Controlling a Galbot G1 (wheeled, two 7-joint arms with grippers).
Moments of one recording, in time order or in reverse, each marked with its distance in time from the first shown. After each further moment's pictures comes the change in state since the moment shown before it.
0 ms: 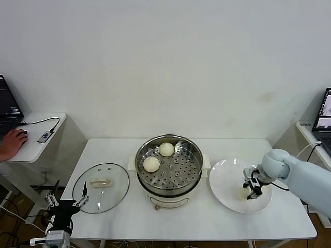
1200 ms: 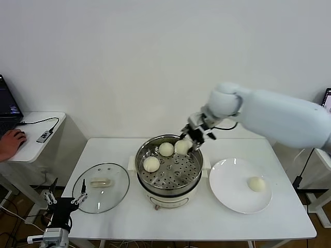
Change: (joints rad) left arm -0.013 0.002 -0.010 -0.005 -0.032 0.003 0.002; right arm 0.687 0.467 -0.467 0.033 0.373 0.206 0.056
